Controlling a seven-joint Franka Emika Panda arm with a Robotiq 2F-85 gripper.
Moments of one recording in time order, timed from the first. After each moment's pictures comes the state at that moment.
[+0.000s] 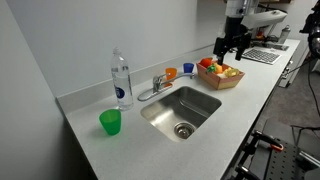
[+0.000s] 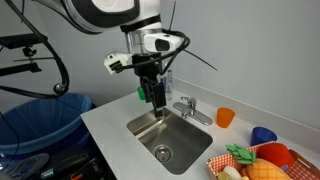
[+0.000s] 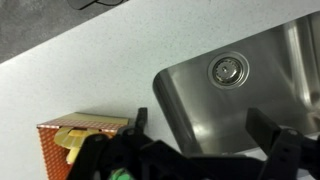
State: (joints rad) arm -0.21 -0.41 -0.01 -2.52 -0.13 2.12 0.28
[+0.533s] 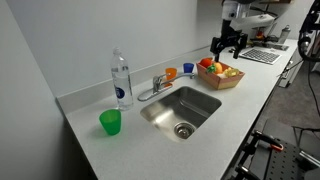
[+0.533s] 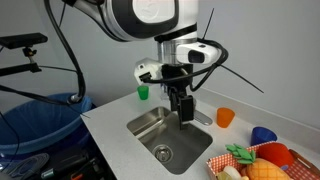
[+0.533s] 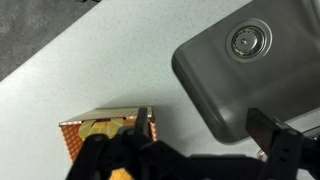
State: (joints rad) arm -0.26 -0.25 -0.07 -2.40 -0.15 2.16 0.37
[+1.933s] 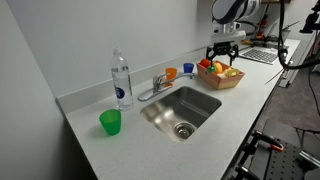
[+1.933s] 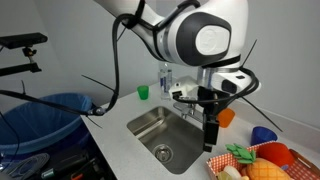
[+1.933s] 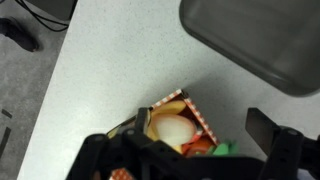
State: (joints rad) arm -0.26 0.12 -0.18 -2.13 -0.16 2.17 0.74
